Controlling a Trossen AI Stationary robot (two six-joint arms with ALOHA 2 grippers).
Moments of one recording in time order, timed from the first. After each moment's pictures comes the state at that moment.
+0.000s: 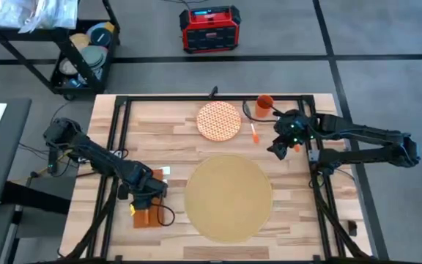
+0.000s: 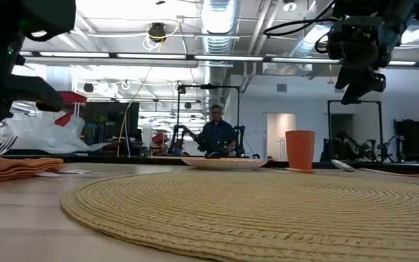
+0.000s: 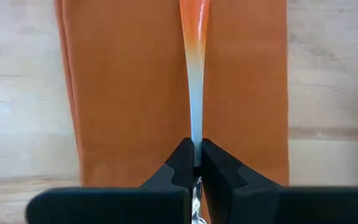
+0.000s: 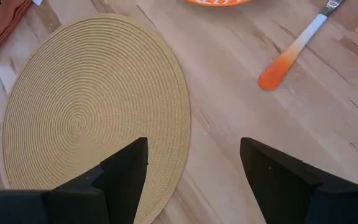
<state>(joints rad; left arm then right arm) -0.44 1.39 0.68 -0.79 0.20 1.09 -0.33 0.90 0.76 -0.81 -0.13 0.44</state>
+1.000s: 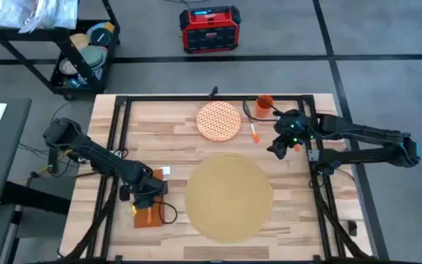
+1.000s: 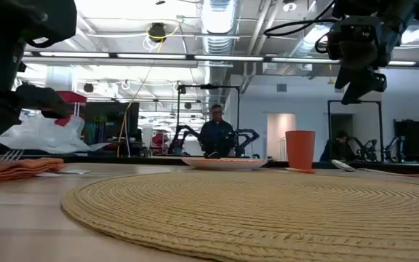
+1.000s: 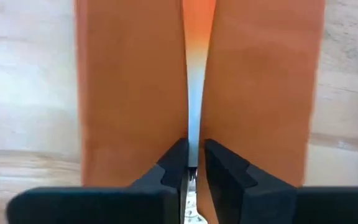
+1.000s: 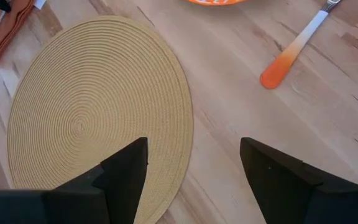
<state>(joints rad) -0.43 1.39 0.68 -0.79 0.17 0.98 -0.33 0.90 0.76 -0.80 -0.14 0.46</state>
